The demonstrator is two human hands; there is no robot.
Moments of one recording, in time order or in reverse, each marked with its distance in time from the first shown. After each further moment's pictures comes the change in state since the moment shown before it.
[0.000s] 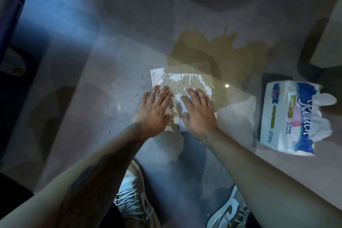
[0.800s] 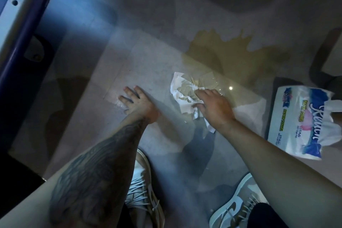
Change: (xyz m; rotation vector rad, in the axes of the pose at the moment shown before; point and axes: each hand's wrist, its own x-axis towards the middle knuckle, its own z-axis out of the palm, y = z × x) left_hand -0.007 -0.032 -0.013 -0.496 -0.239 -0.880; right_hand 0.021 0.012 -0.018 0.038 0.045 -0.081
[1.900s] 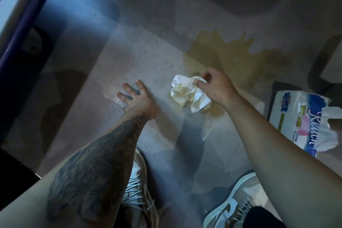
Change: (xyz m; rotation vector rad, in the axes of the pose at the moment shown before) left_hand 0.024 -0.008 0.013 -0.001 0.106 0.095; right_hand 0.059 -0.008 -0.053 0.481 -0.118 0.459
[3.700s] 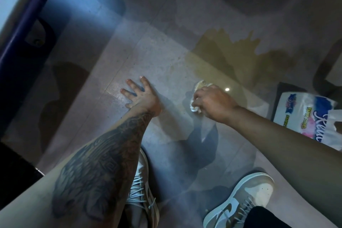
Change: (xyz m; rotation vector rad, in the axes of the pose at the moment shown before) left_hand -0.003 0.003 -0.002 -0.007 -0.026 0.004; right_hand -0.015 0.031 0.023 -0.819 -0.248 -0.832
